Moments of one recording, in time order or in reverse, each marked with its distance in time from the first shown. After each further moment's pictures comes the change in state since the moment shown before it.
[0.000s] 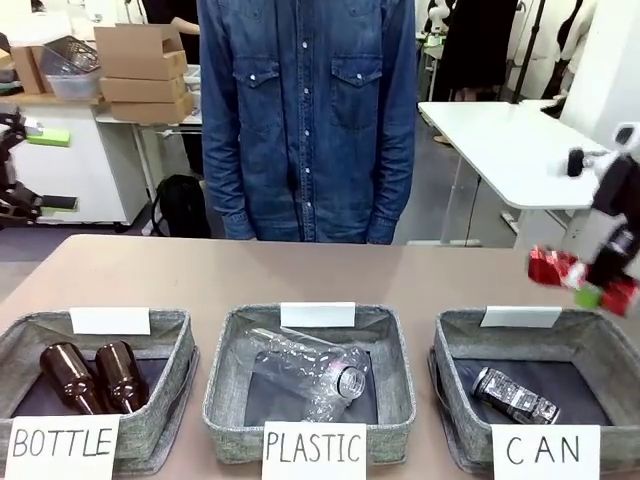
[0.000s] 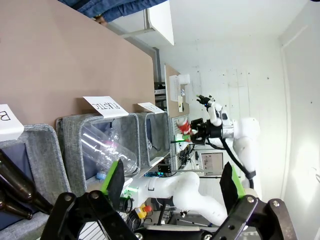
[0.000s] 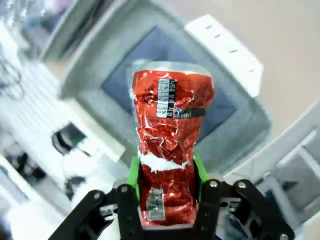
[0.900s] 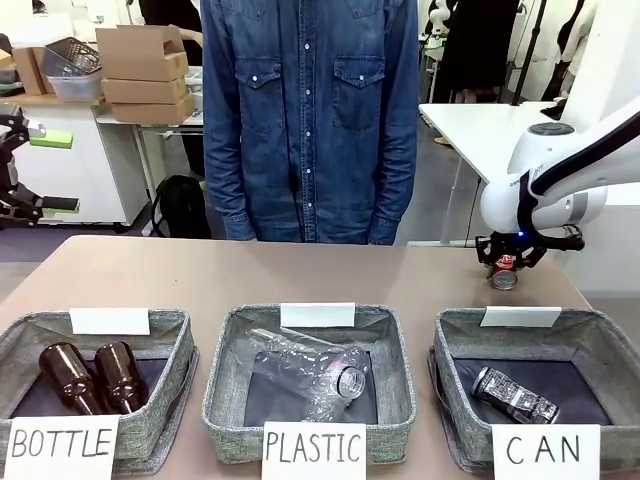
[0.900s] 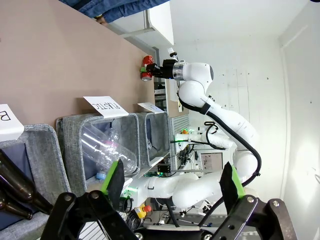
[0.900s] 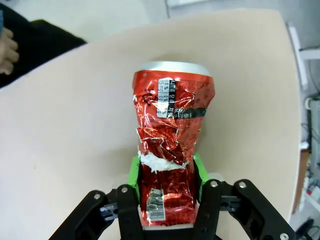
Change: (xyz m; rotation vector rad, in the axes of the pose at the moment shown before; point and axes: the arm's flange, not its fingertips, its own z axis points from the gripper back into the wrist) left arm 0.000 0.001 0.000 -0.002 0.001 0.003; right arm 0.176 -0.247 -0.167 -0.279 -0.166 -1.078
